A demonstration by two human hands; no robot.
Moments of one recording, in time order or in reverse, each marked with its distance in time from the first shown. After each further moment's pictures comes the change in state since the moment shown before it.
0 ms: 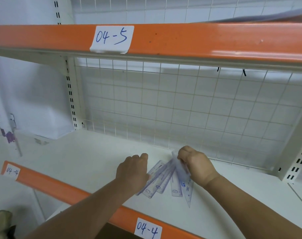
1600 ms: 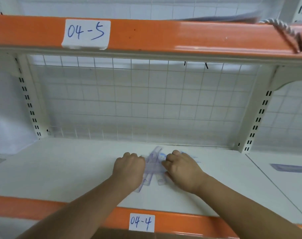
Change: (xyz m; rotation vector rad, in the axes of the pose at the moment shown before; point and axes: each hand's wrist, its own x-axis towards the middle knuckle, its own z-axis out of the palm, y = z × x) left_hand 0.008 0.014 0.008 0.319 0.013 0.306; right_hand -0.041 -0.040 -0.007 -0.458 -0.074 0.013
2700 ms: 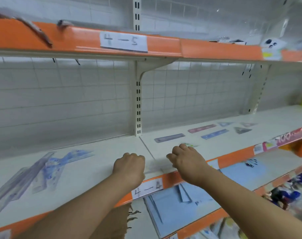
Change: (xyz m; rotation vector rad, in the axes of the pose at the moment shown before) left_hand -0.032 0.303 -0.076 -0.148 0.002 0.426; right_hand -0.301 0.150 -0.107 -0.249 -0.411 0.473
